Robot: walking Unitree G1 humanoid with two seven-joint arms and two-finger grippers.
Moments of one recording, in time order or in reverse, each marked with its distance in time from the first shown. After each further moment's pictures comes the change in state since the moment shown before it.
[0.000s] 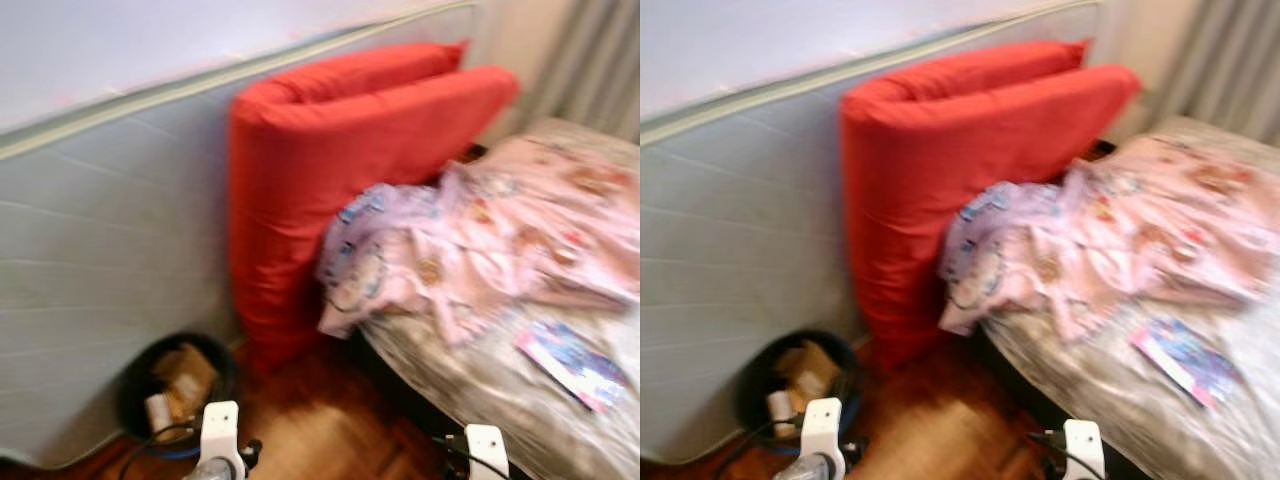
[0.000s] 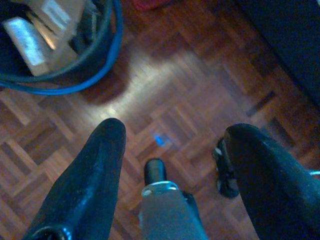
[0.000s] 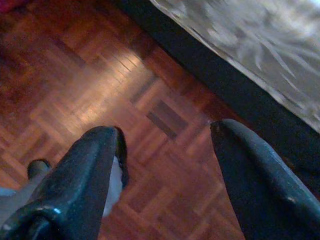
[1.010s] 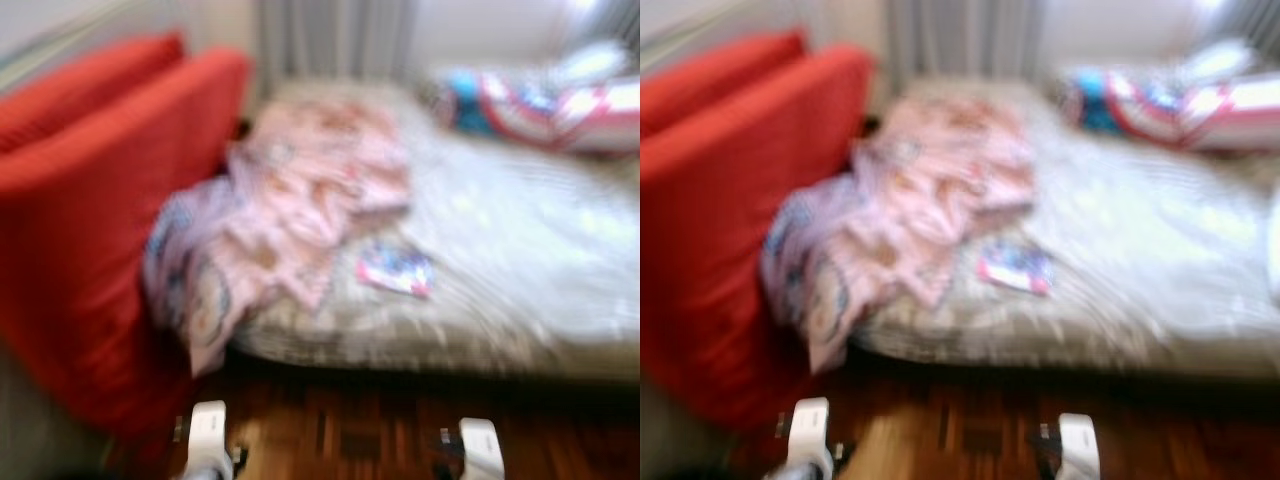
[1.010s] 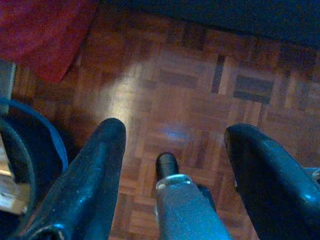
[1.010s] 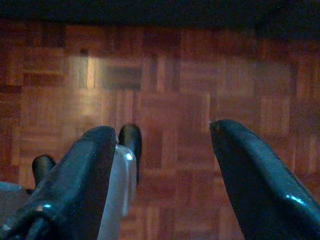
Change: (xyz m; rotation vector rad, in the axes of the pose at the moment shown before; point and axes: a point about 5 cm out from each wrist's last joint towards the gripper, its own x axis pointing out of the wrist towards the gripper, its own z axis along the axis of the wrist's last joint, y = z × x) left arm -0.001 0.005 -0.001 0.006 0.003 0.013; right arm -0.001 -0.001 -0.007 0.003 0.023 0.001
